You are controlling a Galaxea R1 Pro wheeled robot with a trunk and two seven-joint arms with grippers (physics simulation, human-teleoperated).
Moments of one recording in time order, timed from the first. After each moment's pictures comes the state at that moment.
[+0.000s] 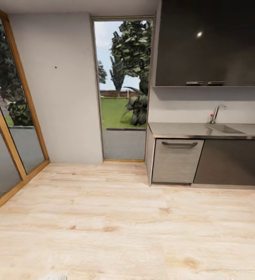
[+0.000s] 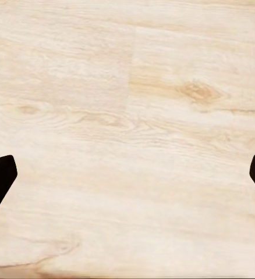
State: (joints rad) left arm 0.03 0.13 0.13 -0.95 0.00 0.18 -0.34; right arm -0.04 -0.15 0.00 -0.75 0.01 0.06 0.12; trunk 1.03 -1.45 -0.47
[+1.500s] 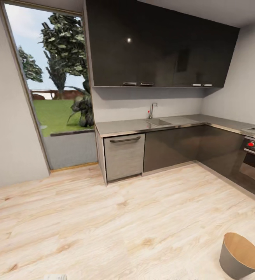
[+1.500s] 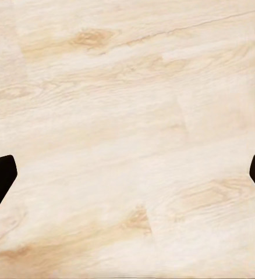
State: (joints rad) left arm 0.03 0.13 0.13 -0.96 0.00 0.18 -0.34; right arm -0.04 -0.15 0.00 -0.75 0.01 0.06 0.12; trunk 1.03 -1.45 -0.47
